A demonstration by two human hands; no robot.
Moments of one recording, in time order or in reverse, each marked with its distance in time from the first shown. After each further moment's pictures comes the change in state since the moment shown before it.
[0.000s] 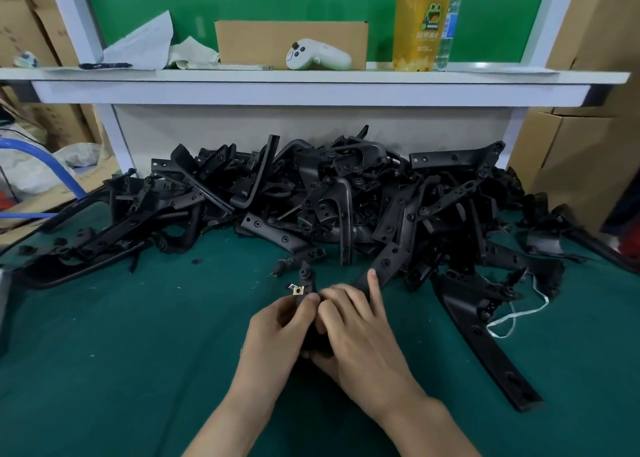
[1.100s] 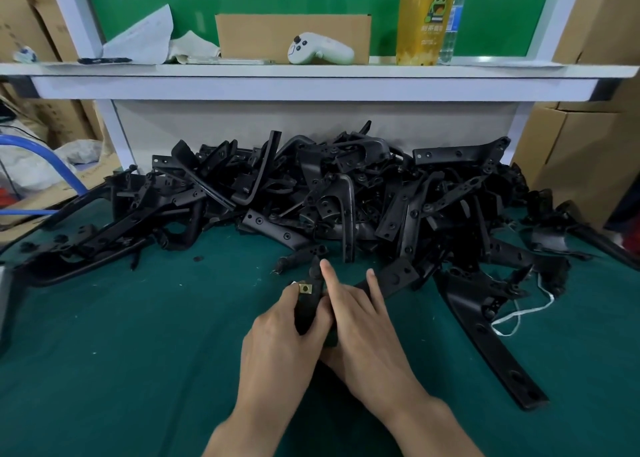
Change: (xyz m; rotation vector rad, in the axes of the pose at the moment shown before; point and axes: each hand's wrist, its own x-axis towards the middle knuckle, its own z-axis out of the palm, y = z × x) left_hand -0.006 -0.009 0.001 0.578 0.190 0.401; right_hand -0.002 0.004 0.008 0.158 0.032 0.040
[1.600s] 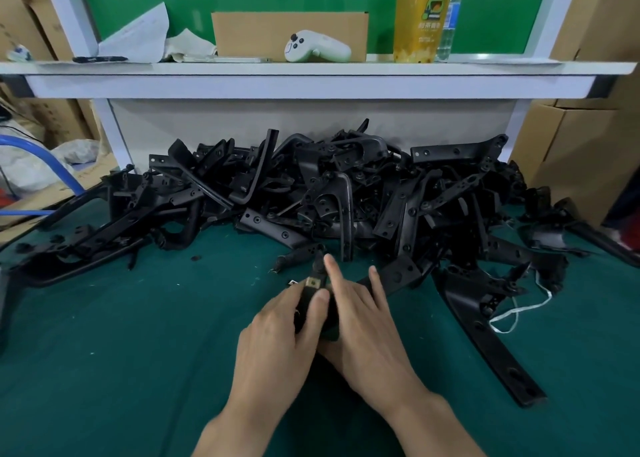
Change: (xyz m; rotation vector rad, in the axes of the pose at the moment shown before) left_hand 0.002 -0.001 -0.006 0.041 -0.062 0.049; right_hand 0.003 0.003 0.002 0.047 0.057 0.080
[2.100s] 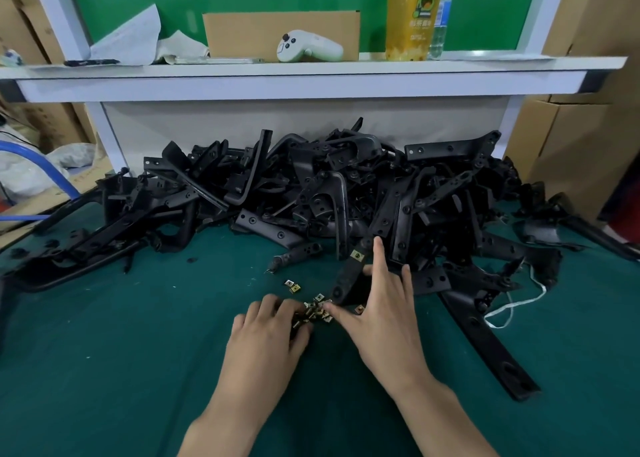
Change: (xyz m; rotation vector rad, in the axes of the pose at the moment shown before) left_hand 0.004 -0.027 0.003 0.497 -0.204 0.053; right_hand 0.005 0.018 -0.006 0.014 0.164 0.306
